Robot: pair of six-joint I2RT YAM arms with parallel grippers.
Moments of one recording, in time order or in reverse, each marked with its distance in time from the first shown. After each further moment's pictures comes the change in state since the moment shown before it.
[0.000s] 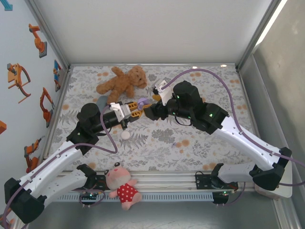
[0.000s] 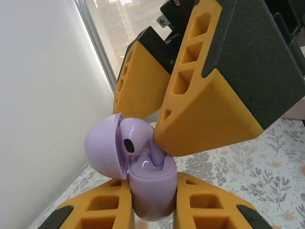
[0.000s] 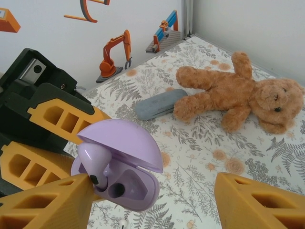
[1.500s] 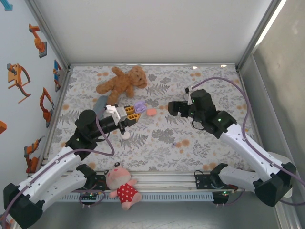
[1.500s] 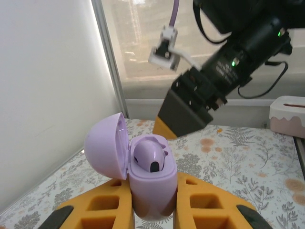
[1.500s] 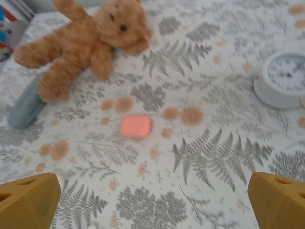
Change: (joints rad) left arm 0.000 -0.084 -0.103 0.051 -0.039 -0.155; right arm -0.293 -0.148 -0.371 -0.019 0.200 0.377
